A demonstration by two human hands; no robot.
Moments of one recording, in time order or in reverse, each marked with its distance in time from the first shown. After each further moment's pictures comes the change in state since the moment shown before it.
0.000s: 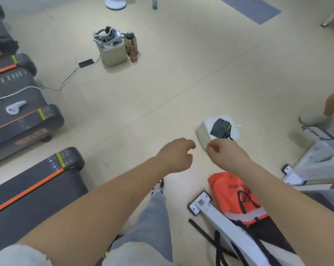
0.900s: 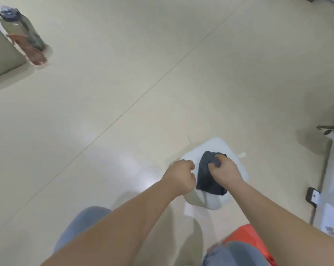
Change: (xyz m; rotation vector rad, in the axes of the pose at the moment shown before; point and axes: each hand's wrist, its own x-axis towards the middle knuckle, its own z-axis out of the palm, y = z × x) left_hand 0.637 -0.138 0.202 -0.105 -0.275 0.012; right_hand 0.567 0.349 0.167 0.311 0.100 0.587
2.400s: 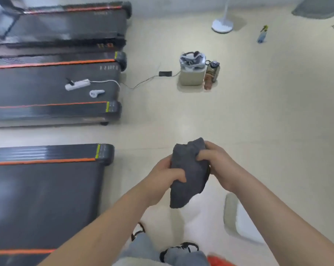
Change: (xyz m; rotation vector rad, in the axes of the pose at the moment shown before) left_hand -0.614 0.186 -0.207 -1.252 0.751 -0.225; right_hand -0.530 -0.349 -0.220 0.195 -1.034 -0.559
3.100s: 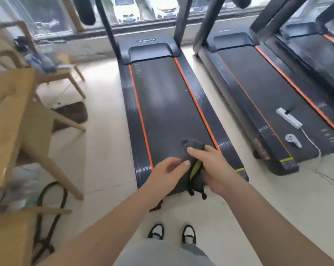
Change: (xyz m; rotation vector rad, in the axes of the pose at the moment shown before) left_hand -0.361 -0.183 -0.280 -0.509 1.378 0.114; right_hand -0.030 0.010 0.602 -0.535 -0.896 0.159
